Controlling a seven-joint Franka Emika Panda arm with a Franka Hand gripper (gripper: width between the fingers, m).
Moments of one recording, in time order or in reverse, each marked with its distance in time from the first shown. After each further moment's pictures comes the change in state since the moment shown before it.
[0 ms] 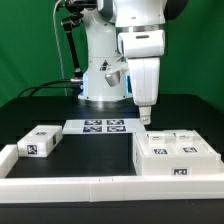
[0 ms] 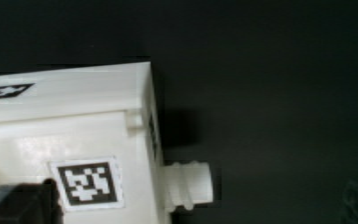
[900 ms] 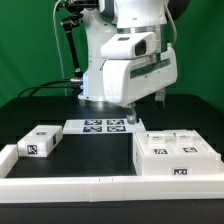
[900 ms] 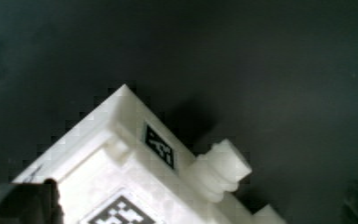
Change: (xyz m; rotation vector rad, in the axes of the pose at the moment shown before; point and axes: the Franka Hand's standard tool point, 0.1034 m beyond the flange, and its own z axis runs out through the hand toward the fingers) arm 0.007 0.000 0.001 0.004 0.022 0.683
